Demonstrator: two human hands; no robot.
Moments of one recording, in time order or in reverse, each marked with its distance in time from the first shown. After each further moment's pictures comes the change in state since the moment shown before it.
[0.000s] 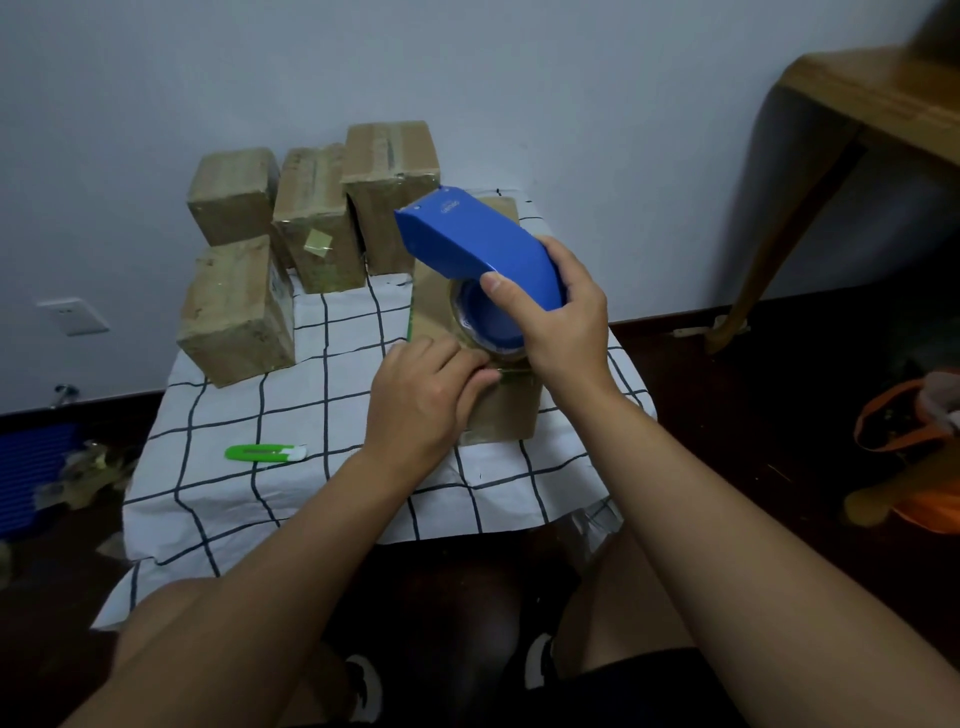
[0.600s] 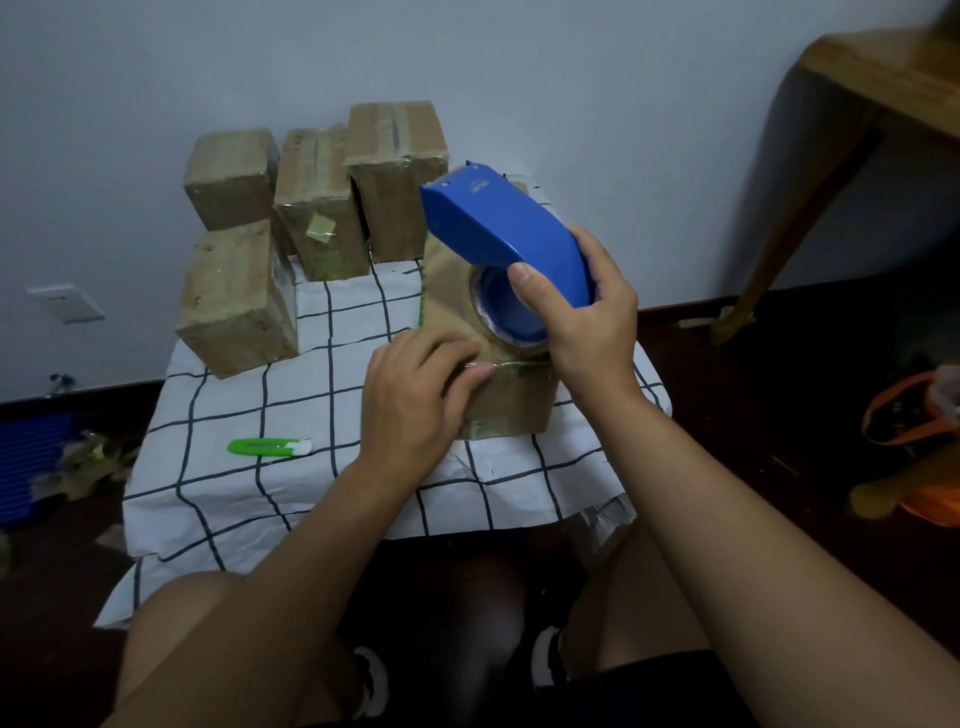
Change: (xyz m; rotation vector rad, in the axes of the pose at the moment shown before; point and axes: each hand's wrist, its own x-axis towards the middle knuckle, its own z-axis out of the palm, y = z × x) left_hand -0.014 -0.010 -0.002 -0.194 0.042 -0.173; right_hand -0.005 0.003 0.000 0.033 0.049 -0.023
